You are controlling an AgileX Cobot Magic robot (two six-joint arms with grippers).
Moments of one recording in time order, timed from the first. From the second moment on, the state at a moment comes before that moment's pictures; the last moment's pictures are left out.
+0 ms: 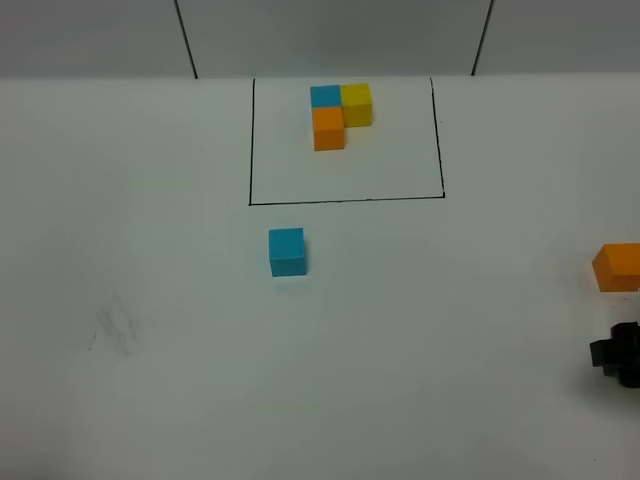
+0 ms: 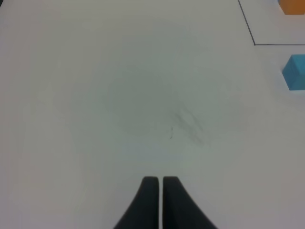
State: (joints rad) left arm 0.00 -0.01 -0.51 -0.01 1.07 -0.01; right arm -0.01 1.29 -0.46 0.07 0.50 -0.03
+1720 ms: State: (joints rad) left arm 0.00 -0.01 -0.51 -0.01 1.07 -0.01; right arm -0.01 1.59 -0.46 -0.08 0.27 0.08
